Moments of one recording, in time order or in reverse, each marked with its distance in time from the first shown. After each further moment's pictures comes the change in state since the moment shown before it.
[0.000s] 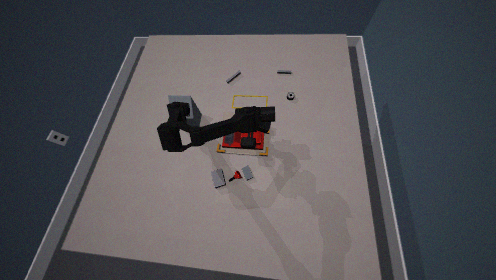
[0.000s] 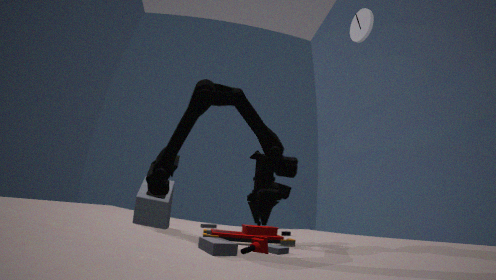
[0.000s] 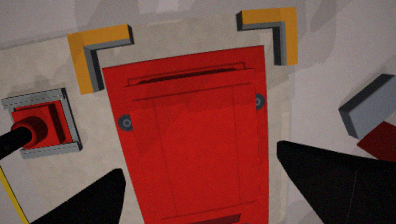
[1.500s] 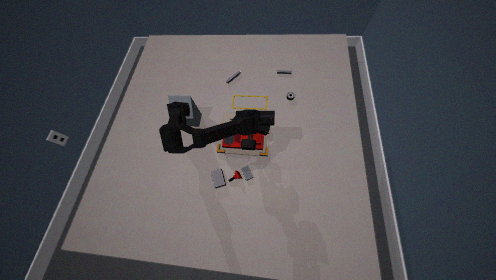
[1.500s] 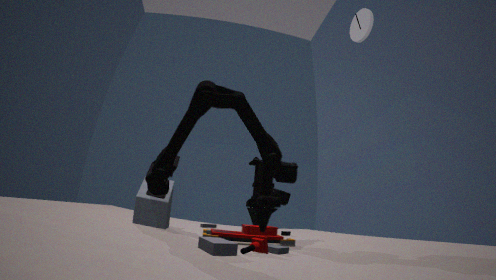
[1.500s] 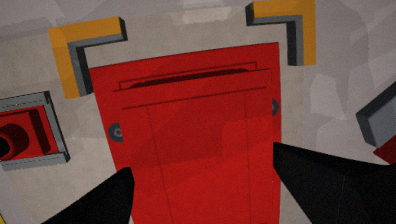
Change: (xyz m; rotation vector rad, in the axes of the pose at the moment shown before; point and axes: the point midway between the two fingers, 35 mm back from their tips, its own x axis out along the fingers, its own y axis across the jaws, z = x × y) arm 0.020 0.000 -0.001 -0.002 0.001 -0.001
